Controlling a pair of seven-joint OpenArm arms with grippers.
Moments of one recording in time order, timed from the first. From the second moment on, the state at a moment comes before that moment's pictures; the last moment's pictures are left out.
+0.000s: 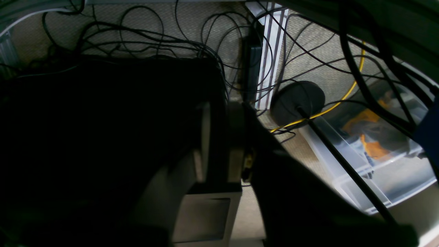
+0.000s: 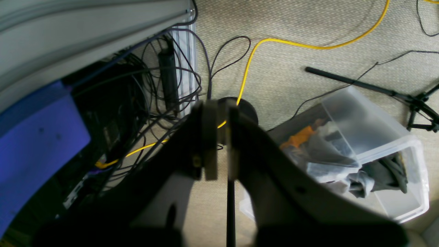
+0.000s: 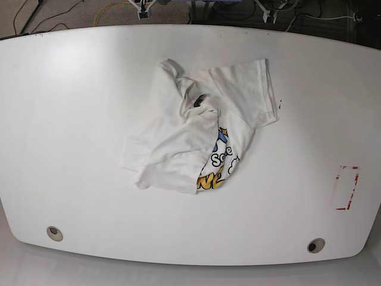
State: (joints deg) left arm 8.7 -6.1 -10.3 9.8 9.4 -12.0 -0.9; right arm -18.1 2.3 -1.9 26.0 2.2 6.0 -3.5
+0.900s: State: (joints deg) left arm 12.8 -6.2 -10.8 20.4 8.7 -11.8 -0.7; right arm -20.3 3.0 -1.5 29.5 2.2 10.6 -3.7
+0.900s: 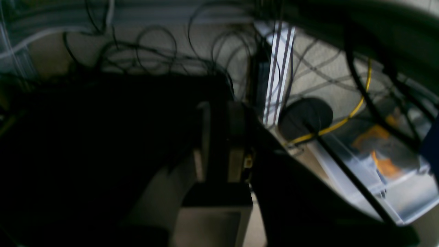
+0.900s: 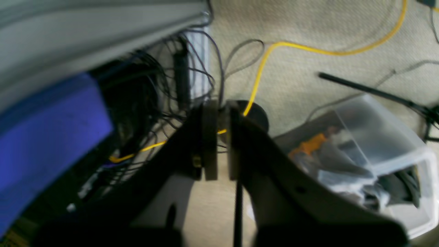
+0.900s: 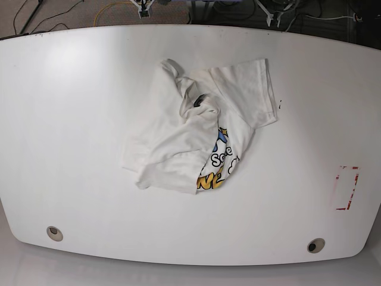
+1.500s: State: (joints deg) left arm 13.8 -5.7 -10.7 18.9 8.2 -12.0 -1.1; right arm -17.2 1.3 -2.3 28.5 2.2 10.0 -3.3
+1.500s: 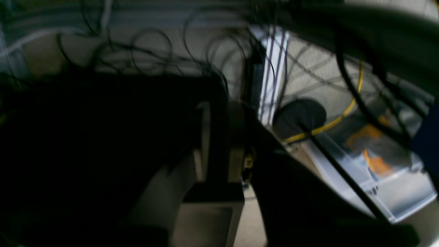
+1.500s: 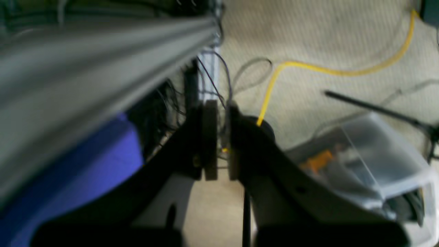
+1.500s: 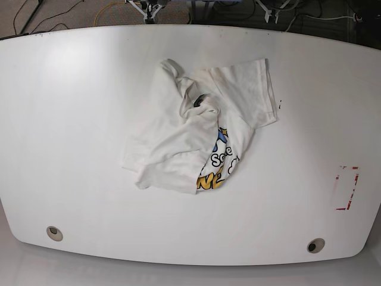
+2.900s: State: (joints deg) left arm 36.3 -5.9 -10.7 47.1 8.2 -11.9 -7.5; right arm -44.2 1.7 -2.0 69.3 2.3 9.6 -8.9
